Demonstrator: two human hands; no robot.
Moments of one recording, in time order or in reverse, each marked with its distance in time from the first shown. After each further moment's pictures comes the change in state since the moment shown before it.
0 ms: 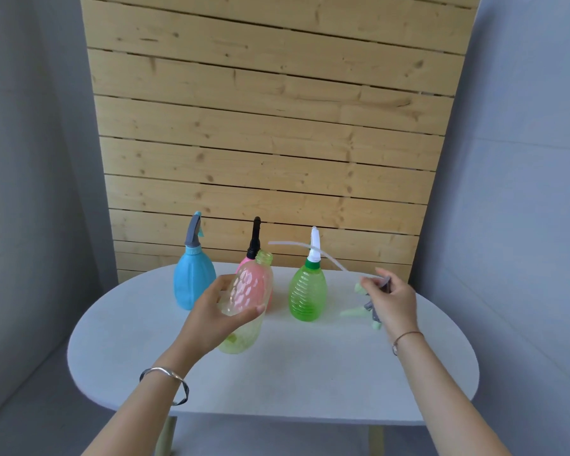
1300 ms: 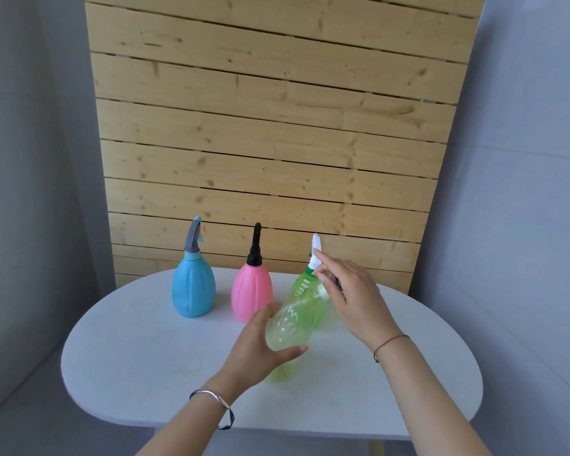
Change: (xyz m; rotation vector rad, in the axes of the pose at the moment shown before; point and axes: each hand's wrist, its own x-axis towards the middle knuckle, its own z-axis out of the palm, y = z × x) left_hand -0.013 0.000 0.067 0.051 -0.156 0.112; right_hand -0.038 -0.061 0.028 -0.614 -0.445 -0.781
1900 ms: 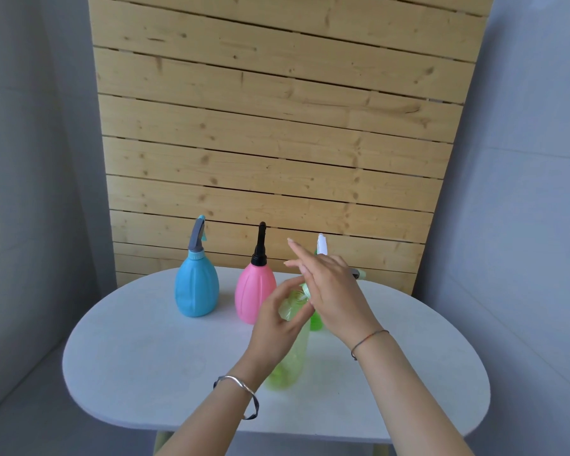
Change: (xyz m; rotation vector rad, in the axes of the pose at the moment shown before) left_hand 0.022 0.038 0.005 -0.368 0.156 0.228; right_hand 0.019 -0.031 0.020 -0.108 0.005 -0.108
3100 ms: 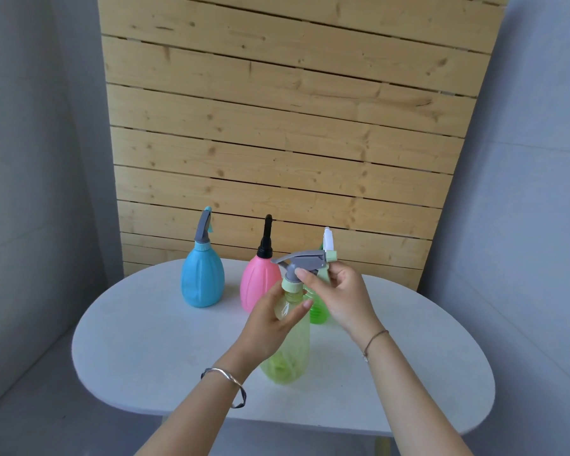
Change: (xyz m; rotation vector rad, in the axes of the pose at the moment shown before) left_hand -0.006 -0.005 -0.020 0.055 -0.116 -0.050; right_hand -0.012 0.020 0.027 0.880 0.088 0.444
